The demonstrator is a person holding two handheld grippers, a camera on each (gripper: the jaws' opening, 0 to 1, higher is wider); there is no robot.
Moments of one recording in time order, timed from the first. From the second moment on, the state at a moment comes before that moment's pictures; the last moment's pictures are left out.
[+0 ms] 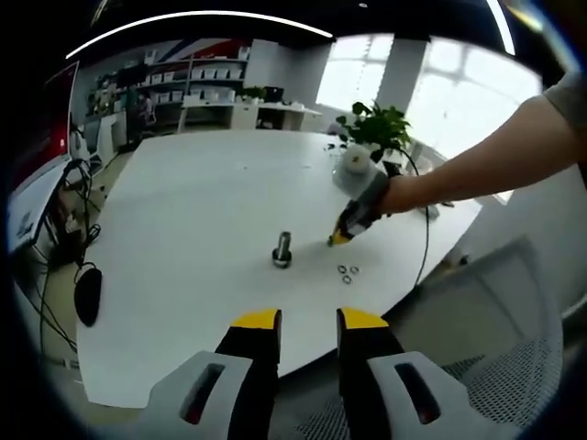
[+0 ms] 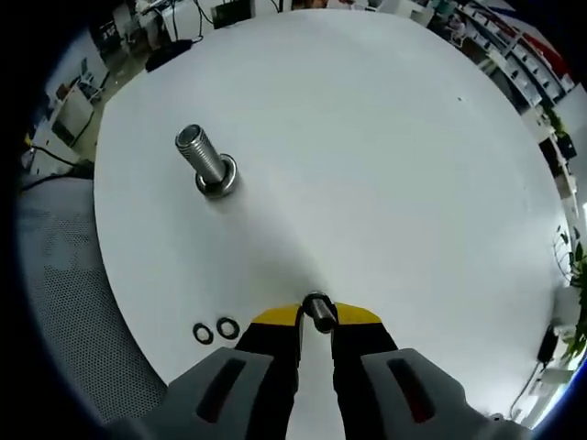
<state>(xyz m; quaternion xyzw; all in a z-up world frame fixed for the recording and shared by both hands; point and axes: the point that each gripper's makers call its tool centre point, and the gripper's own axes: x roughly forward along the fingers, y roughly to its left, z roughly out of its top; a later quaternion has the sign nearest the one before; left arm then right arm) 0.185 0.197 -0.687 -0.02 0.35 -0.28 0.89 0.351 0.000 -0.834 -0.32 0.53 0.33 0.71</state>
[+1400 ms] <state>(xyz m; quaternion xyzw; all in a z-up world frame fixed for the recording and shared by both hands) 0.187 0.200 -0.686 -0.02 0.35 -0.27 0.90 0.294 -0.019 -0.836 -0.35 0.53 0.39 0.66</state>
